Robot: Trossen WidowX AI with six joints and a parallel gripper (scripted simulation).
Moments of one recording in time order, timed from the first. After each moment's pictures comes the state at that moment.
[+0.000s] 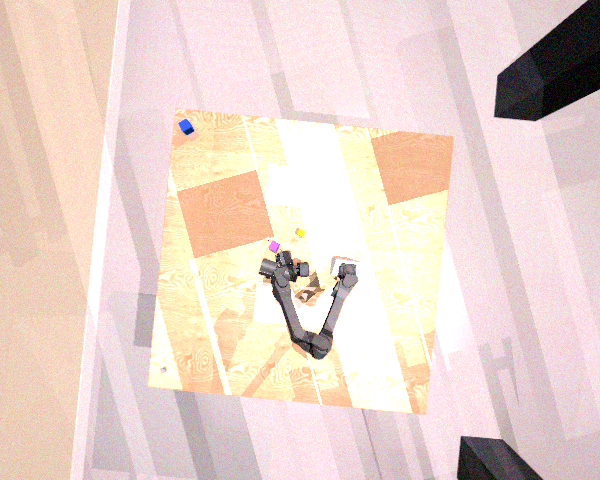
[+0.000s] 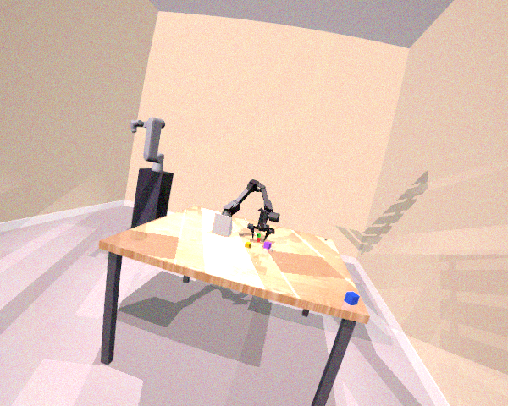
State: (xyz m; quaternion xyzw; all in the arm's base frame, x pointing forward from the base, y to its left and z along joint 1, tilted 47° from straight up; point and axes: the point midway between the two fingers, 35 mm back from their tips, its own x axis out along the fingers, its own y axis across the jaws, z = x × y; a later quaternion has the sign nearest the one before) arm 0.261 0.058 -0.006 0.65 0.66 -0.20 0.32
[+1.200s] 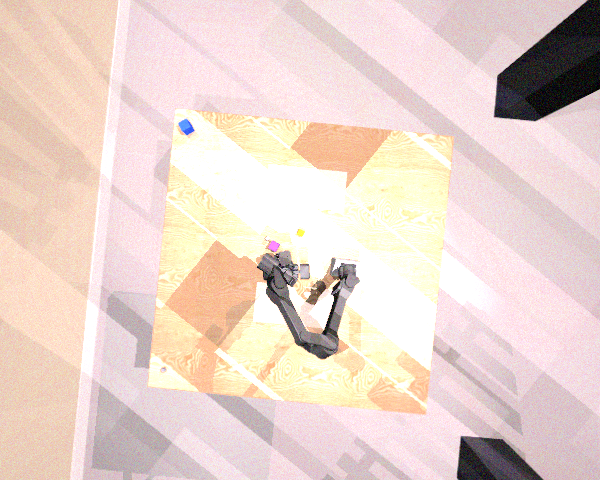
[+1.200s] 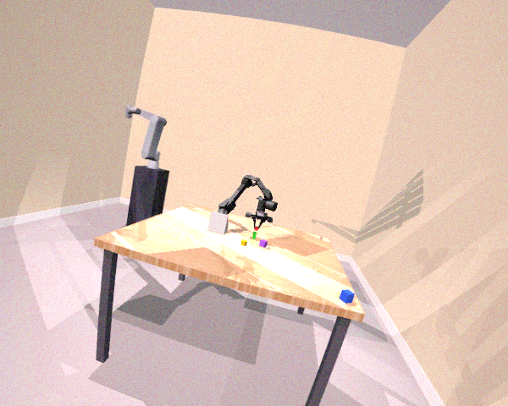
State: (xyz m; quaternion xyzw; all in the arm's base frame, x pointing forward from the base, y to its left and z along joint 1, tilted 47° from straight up) arm 0.256 0.007 0.040 0.65 0.66 -0.21 0.31
